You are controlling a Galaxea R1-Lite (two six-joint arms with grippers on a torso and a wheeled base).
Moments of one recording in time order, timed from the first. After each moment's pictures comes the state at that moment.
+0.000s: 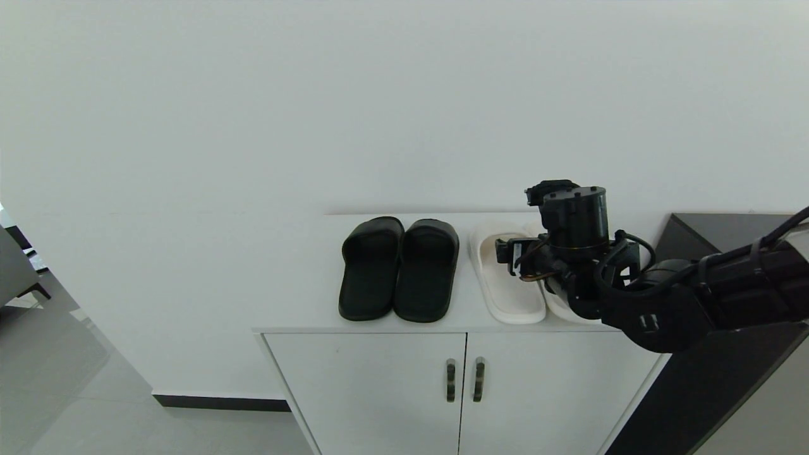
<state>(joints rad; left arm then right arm) 0.00 0.00 0.00 0.00 -0.05 0.00 0.63 1.97 -1.17 -0.52 -0.58 0.18</state>
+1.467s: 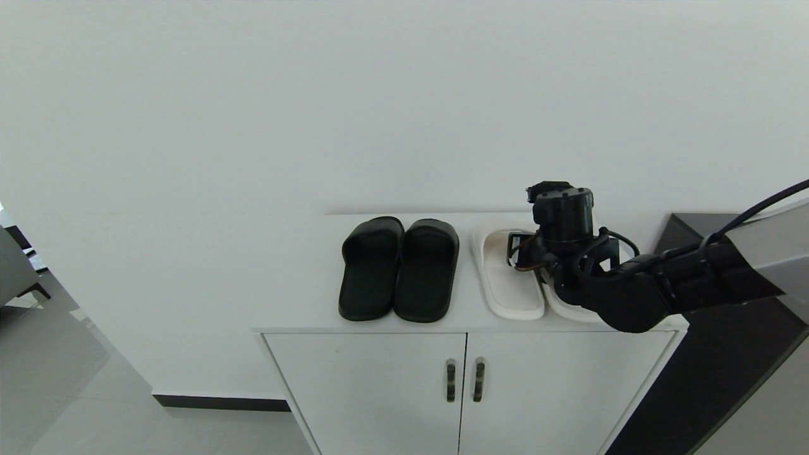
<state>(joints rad) 0.00 0.00 0.00 0.00 -0.05 0.00 0.58 2.07 -1.27 -0.54 -0.56 0.22</state>
